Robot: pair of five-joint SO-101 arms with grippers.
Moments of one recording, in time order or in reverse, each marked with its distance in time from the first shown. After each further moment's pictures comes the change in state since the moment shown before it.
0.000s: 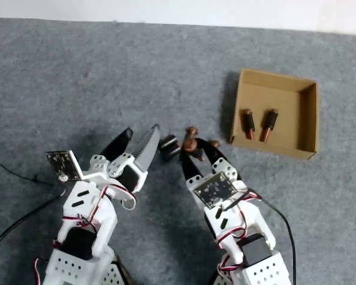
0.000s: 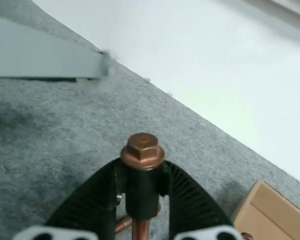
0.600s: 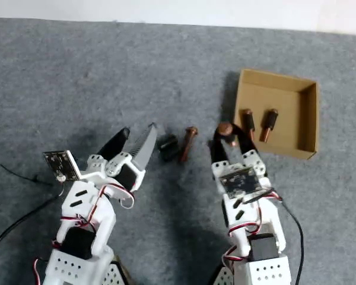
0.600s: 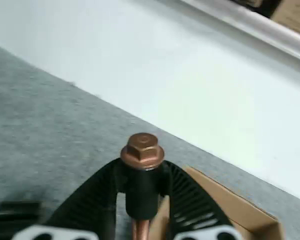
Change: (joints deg) left arm -1.5 0.0 0.1 0.0 -0.1; right arm 16.6 0.0 0.0 -6.5 0.0
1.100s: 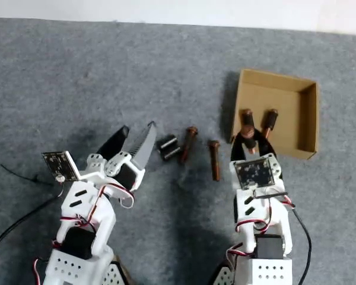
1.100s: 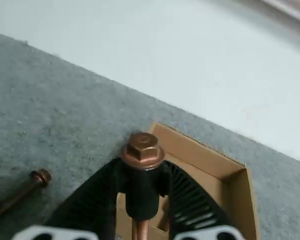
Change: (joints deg) left arm 0.0 0.0 0.3 -1.8 0.0; right arm 8.0 0.0 0.0 5.7 0.0
